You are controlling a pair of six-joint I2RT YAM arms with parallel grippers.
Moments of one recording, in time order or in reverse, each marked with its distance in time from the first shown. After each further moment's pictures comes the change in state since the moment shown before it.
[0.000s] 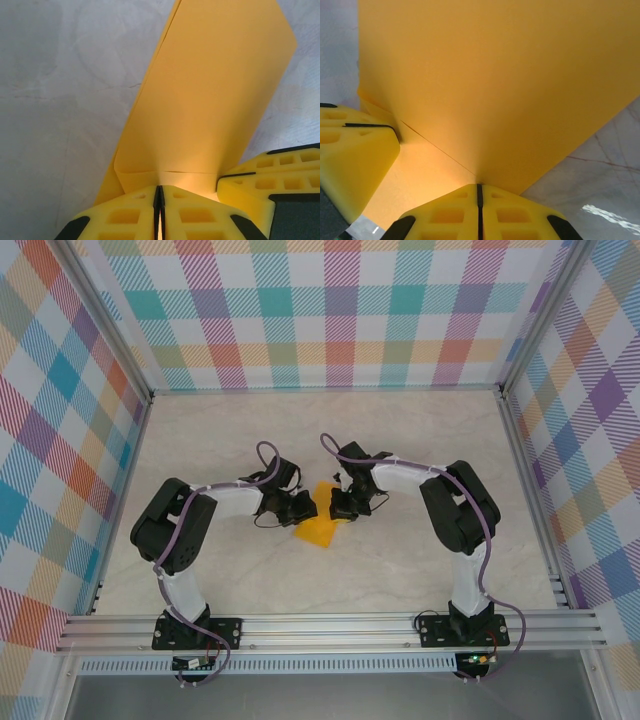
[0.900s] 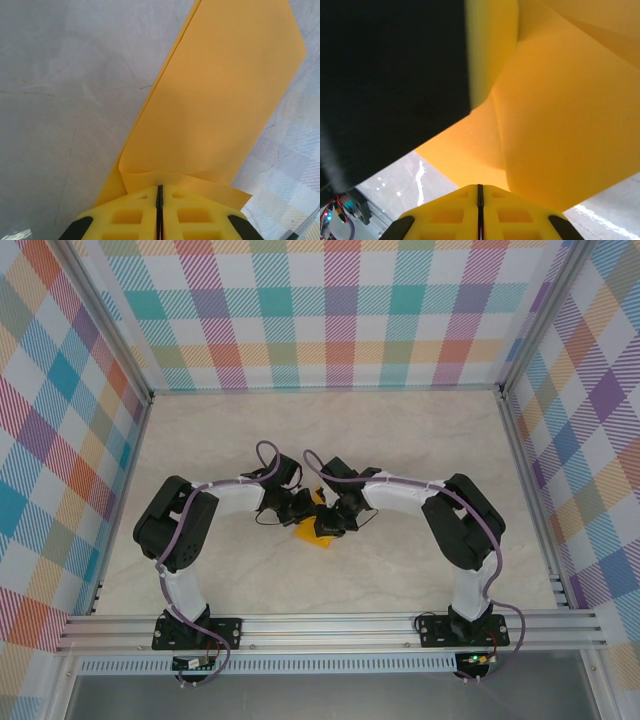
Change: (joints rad) left arm -0.002 0.023 0.043 -0.066 0.000 -0.053; right arm 0.161 -0.094 -0.083 0.061 -0.030 0.082
